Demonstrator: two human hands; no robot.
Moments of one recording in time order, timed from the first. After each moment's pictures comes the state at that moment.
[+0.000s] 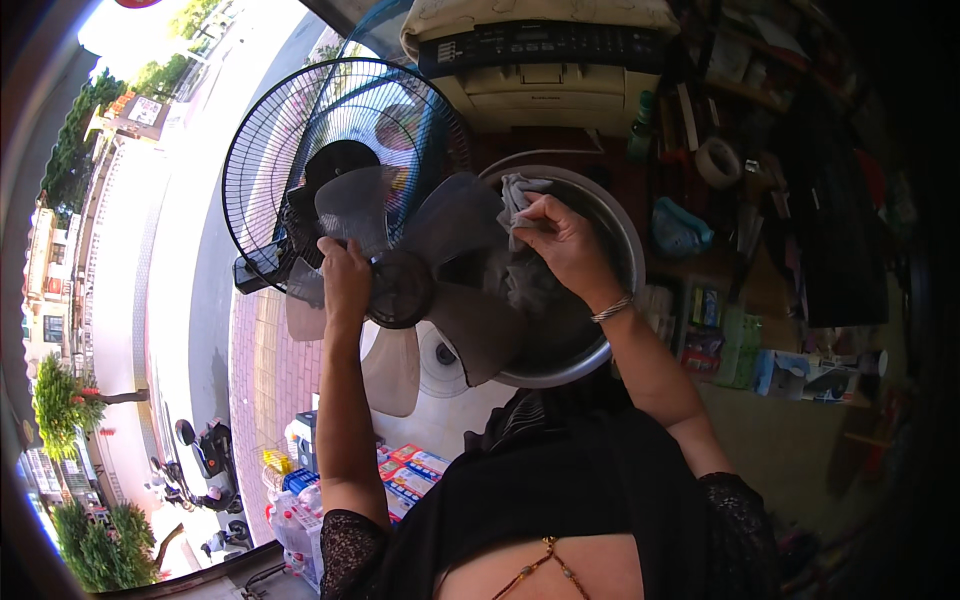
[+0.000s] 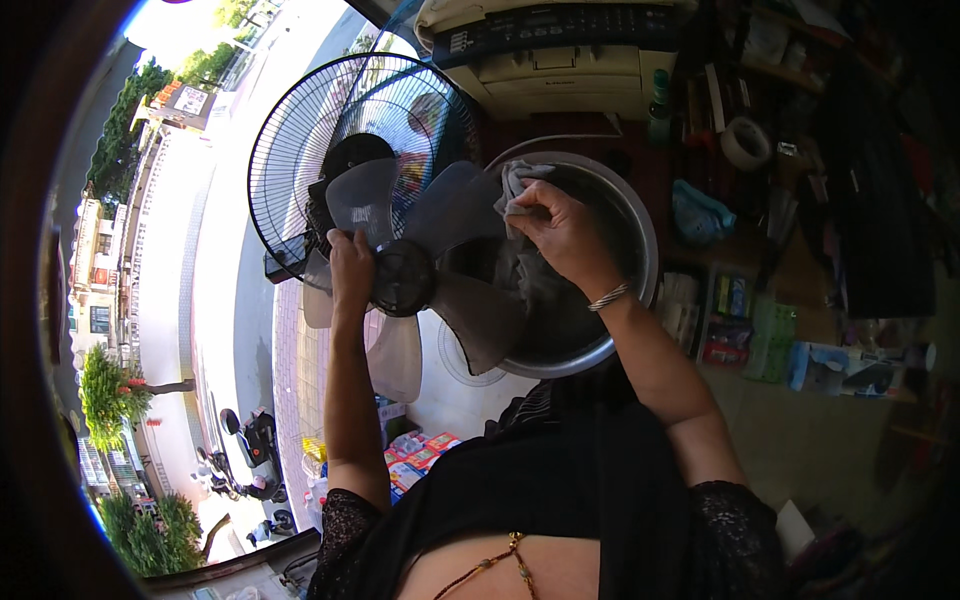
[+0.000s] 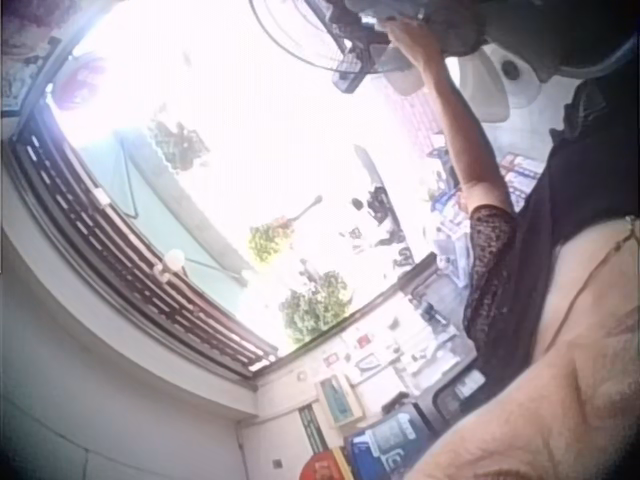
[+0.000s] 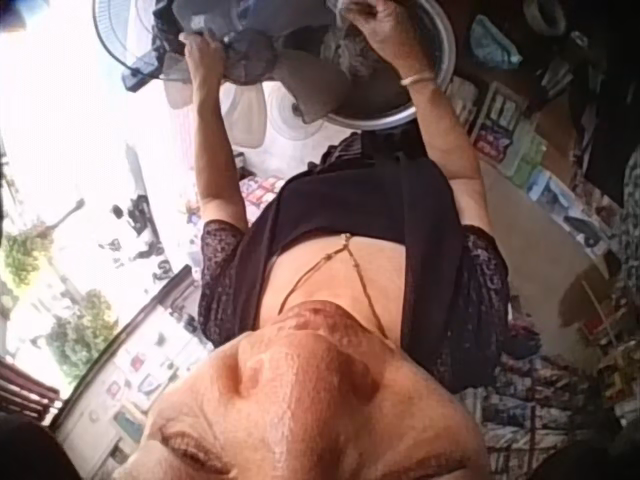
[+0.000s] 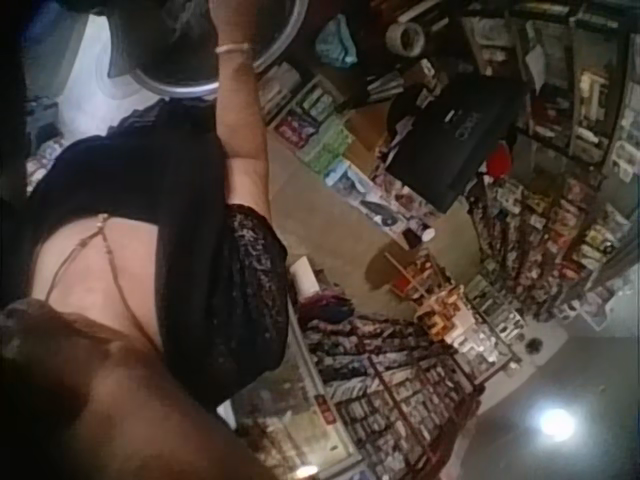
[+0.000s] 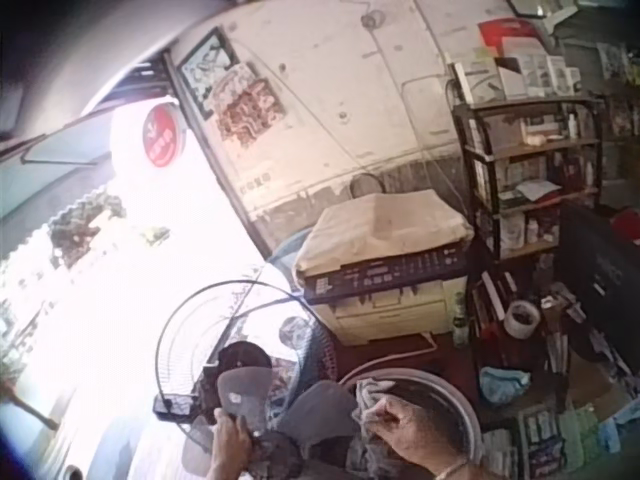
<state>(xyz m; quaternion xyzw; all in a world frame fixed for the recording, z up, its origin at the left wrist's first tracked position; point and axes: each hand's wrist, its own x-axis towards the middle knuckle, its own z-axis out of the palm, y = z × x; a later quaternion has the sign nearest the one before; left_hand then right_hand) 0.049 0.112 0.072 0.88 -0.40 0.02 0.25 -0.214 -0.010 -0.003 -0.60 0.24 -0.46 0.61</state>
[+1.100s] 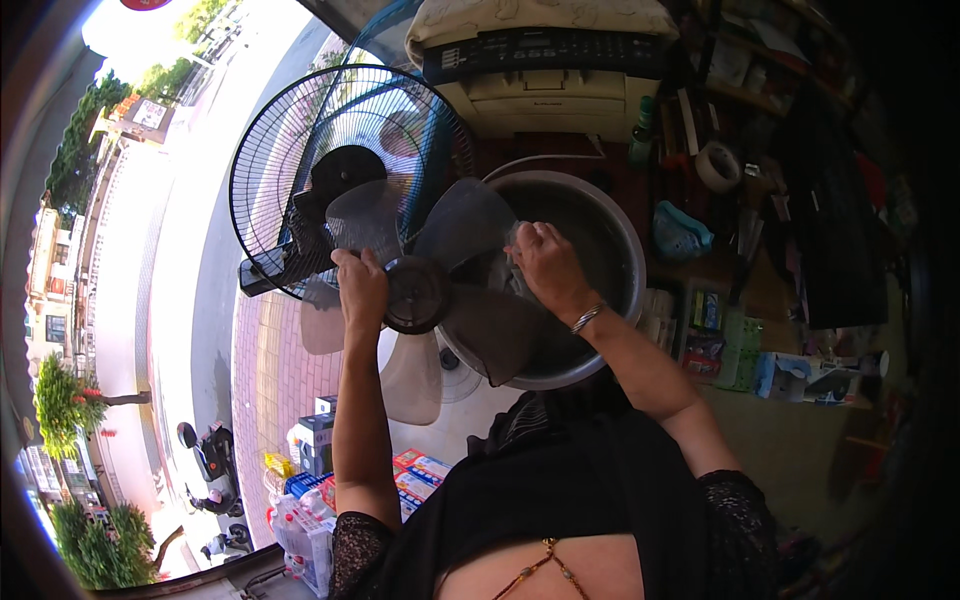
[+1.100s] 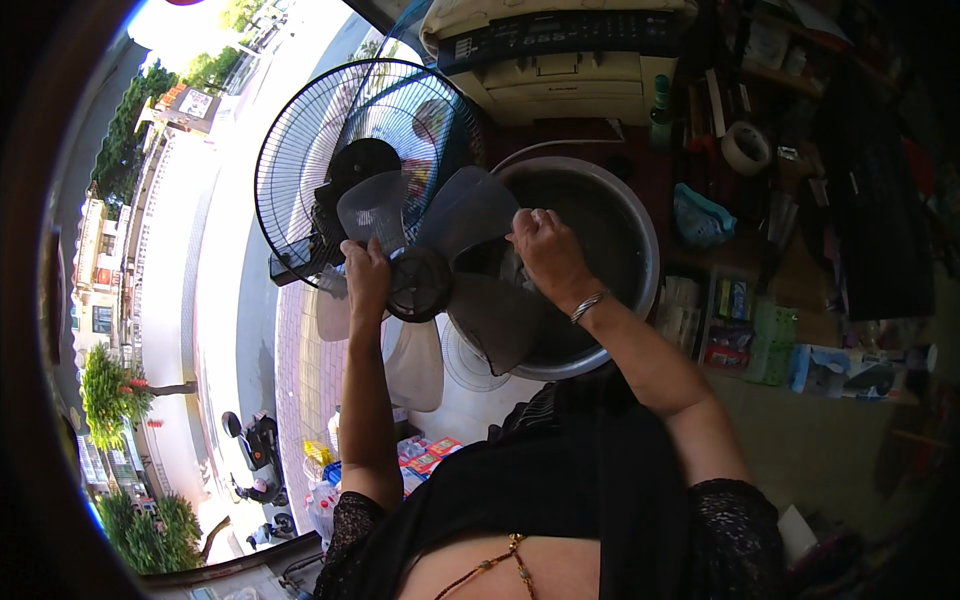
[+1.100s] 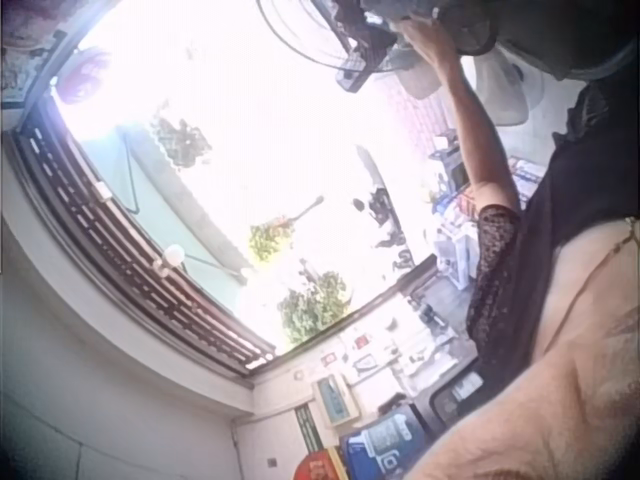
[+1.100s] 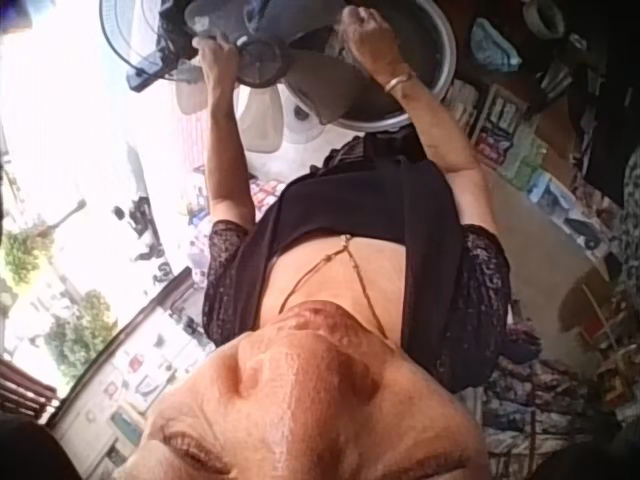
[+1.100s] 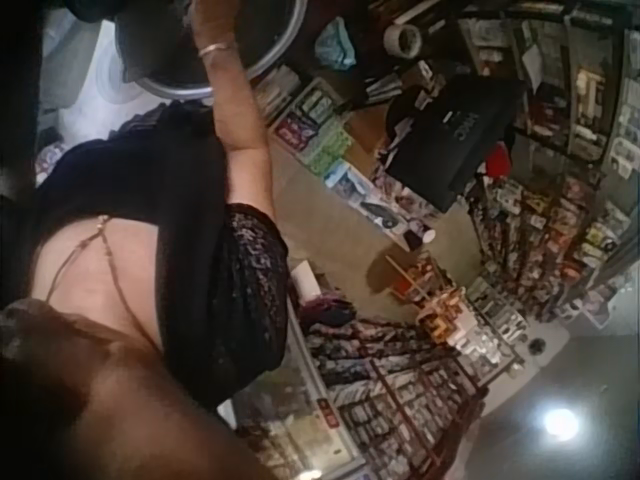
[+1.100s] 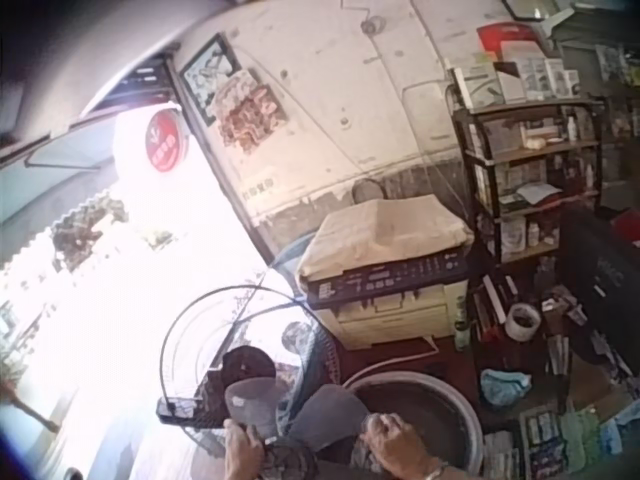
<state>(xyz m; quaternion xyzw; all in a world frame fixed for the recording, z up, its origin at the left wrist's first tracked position) 0.029 0.115 0.069 0.88 -0.38 0.01 0.27 -0.198 0.008 -0.016 -0.86 0.30 -0.40 0.13</state>
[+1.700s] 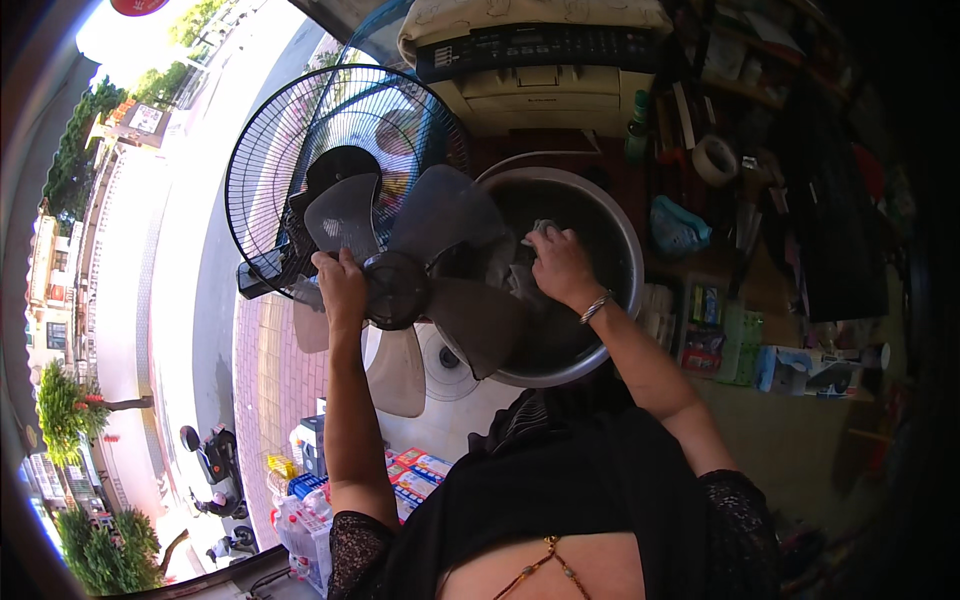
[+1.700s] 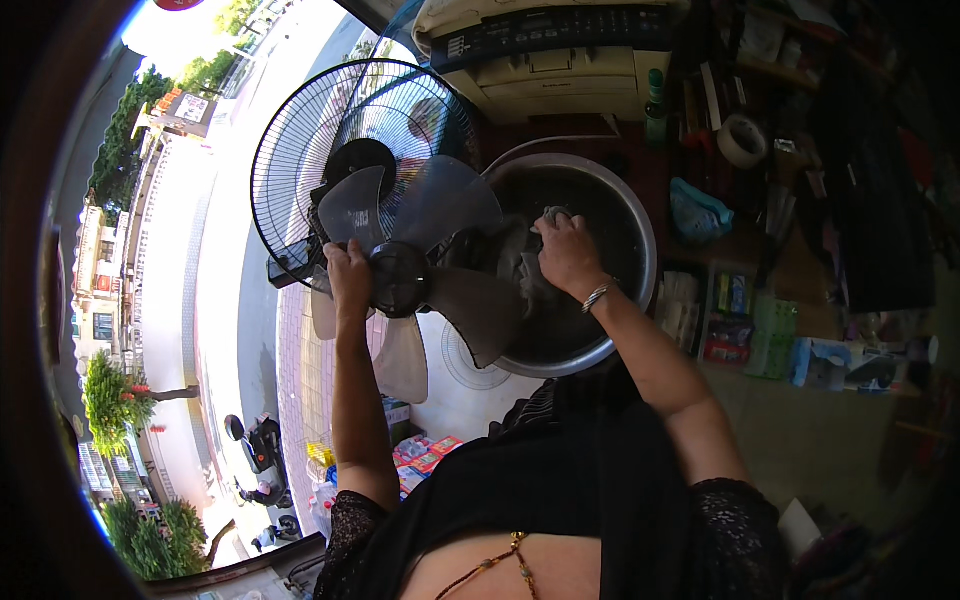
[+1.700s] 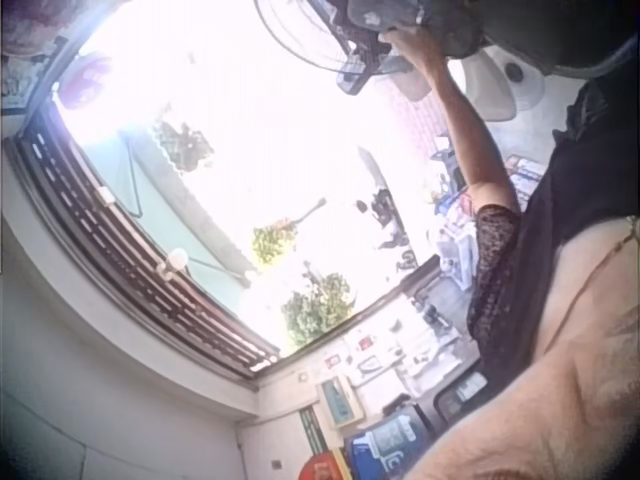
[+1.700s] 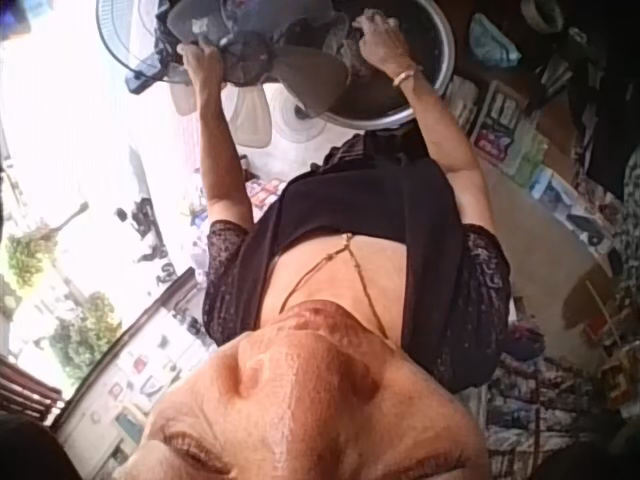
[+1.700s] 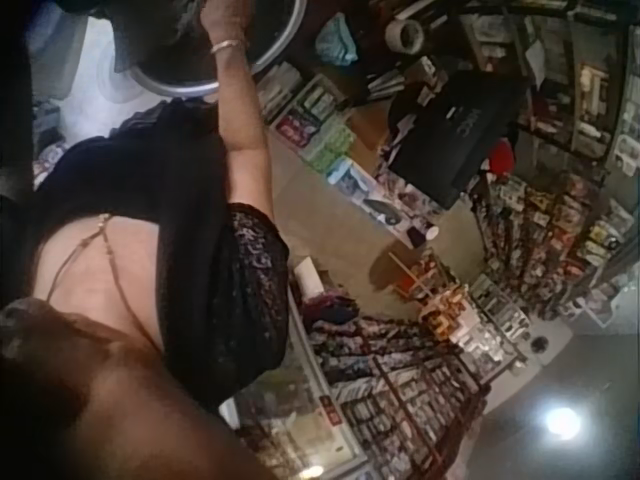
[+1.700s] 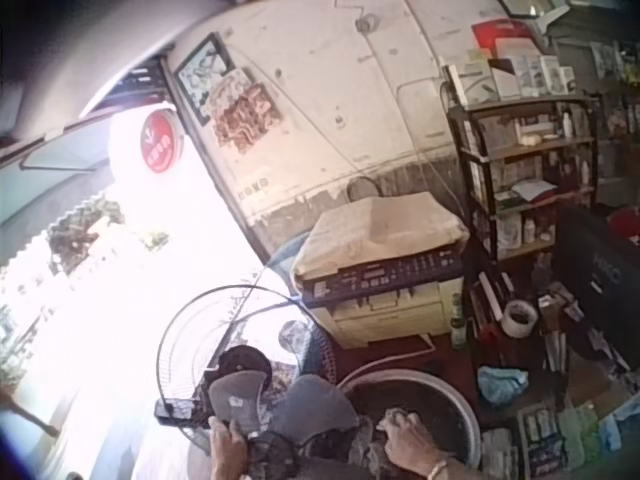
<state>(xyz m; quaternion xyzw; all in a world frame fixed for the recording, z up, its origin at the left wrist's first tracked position) 0.052 0.120 0.072 0.87 -0.38 0.04 0.31 -0.214 0.002 -0.058 -0.86 0.40 -0.20 0.24</state>
